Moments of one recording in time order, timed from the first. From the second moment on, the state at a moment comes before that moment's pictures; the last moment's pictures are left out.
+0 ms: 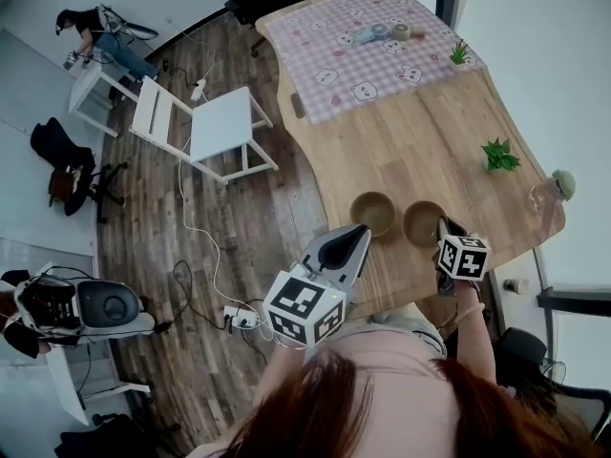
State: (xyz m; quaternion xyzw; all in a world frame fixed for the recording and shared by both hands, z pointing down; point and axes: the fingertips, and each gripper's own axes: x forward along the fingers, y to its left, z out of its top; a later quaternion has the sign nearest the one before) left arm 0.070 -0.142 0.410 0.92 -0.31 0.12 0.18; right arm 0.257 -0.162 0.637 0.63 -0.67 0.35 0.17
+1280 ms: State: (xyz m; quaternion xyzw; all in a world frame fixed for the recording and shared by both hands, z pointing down) left arm 0.019 -0.138 0.398 0.92 -0.35 0.08 0.18; right arm 0.198 -0.174 0.593 0.61 -0.71 0.33 0.13
